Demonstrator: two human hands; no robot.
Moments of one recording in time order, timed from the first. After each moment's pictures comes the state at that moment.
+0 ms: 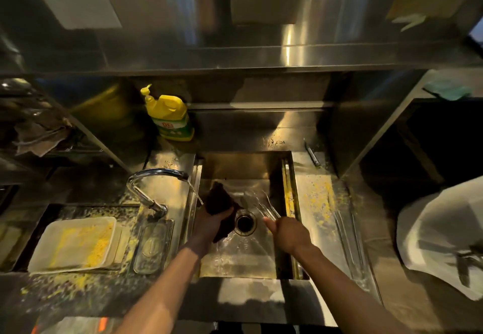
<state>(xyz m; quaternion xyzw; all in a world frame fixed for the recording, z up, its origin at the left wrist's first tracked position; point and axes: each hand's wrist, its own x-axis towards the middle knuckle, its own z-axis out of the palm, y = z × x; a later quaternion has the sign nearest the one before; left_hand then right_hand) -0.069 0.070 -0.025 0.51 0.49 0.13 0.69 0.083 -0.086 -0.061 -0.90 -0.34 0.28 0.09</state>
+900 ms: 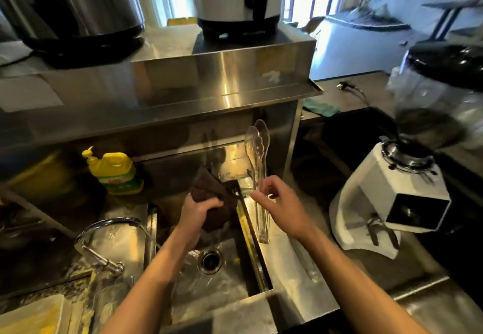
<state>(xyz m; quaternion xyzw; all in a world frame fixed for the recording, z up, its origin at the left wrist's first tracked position) 0.003 0.012 0.114 0.61 0.30 0.16 0.72 0.115 -0.176 0.108 -0.77 -0.31 0.11 0.54</state>
